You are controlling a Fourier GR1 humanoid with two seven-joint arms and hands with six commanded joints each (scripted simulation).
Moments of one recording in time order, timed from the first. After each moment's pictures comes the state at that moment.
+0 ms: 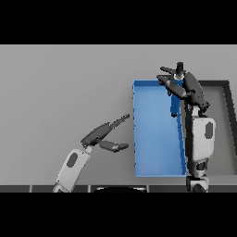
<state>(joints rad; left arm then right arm) -0.21 0.00 -0.35 -1.54 -0.17 -0.43 0.06 -0.61 -0.18 -0.21 -1.55 -0.14 0.28 0.61</state>
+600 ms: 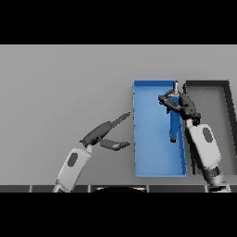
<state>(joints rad) -0.22 0.00 -0.35 -1.55 -0.18 -0.41 0.07 -0.45 -0.45 0.20 -1.34 -0.44 -0.09 0.61</state>
